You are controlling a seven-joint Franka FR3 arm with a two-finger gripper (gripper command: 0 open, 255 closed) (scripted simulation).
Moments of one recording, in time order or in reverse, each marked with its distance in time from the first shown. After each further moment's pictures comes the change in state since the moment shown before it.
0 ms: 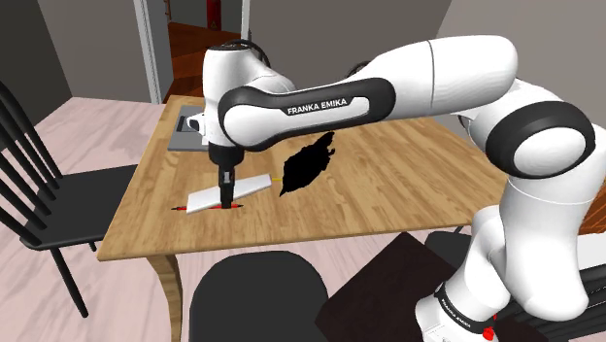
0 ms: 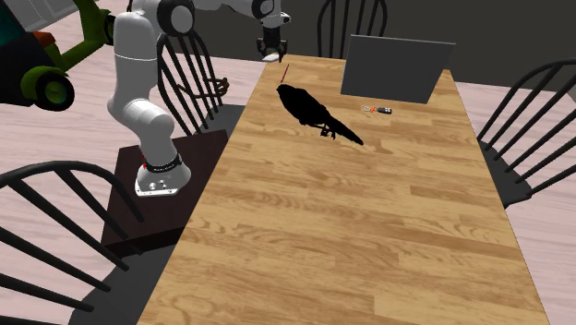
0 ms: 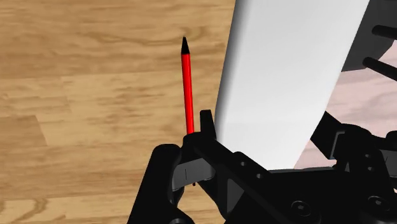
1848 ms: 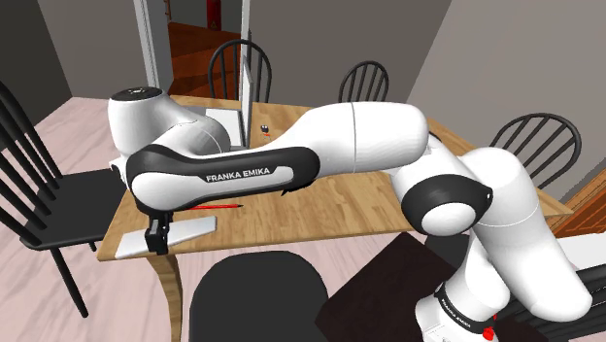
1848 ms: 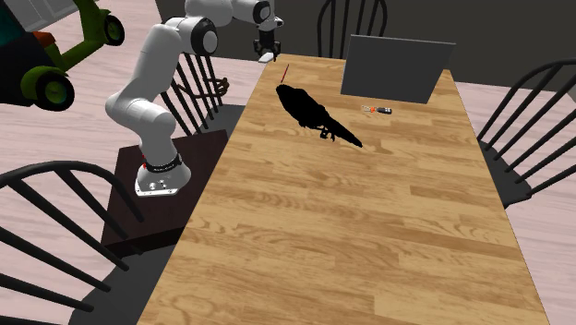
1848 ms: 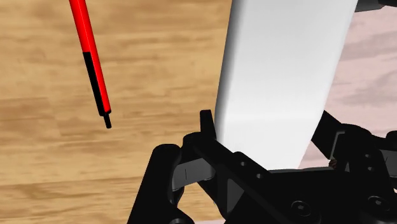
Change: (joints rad) arm 0.098 0.448 0.045 0.551 0.001 -0.099 0.161
